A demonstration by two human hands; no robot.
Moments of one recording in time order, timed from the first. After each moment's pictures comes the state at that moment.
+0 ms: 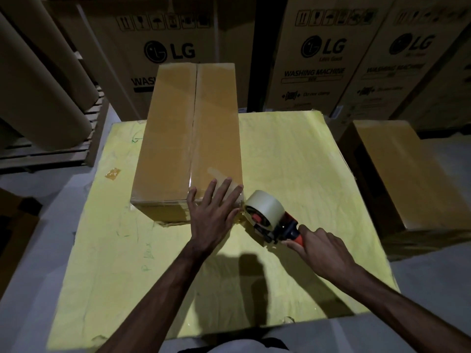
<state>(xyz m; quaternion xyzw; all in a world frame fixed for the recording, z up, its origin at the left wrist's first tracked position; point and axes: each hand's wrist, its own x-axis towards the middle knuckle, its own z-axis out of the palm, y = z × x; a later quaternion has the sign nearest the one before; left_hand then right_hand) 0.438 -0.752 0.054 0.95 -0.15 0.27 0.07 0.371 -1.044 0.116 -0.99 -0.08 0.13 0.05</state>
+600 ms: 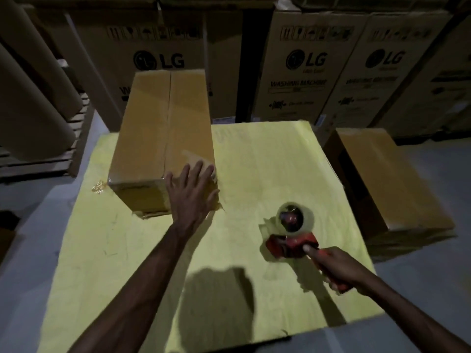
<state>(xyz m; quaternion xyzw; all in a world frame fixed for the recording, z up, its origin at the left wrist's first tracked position) 0.490 -0.720 0.077 0.96 -0.08 0.24 0.09 0.344 -1.090 0.132 -0.82 0.20 0.31 0.43</state>
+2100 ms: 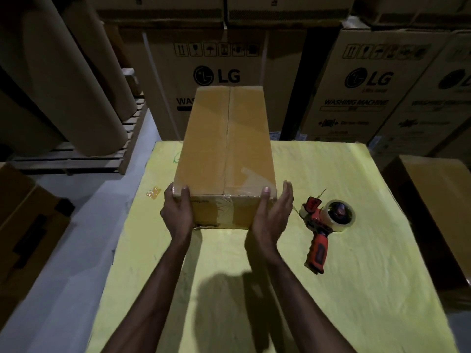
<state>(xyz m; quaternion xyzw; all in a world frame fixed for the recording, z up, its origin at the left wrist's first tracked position) 0.498 -0.589 0.098 0.76 0.31 0.22 0.53 0.505 -0.773 0.104 -0.79 0.17 -0.18 0.56</state>
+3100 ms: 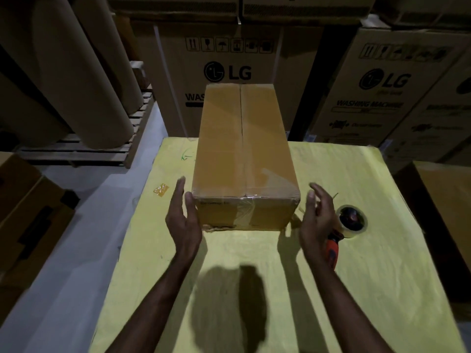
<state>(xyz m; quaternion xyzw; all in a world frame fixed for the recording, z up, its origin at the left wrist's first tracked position) 0.472 -0.591 0.104 0.77 0.19 0.30 0.52 0.524 -0.848 0.103 -0.75 0.08 -0.28 0.59</state>
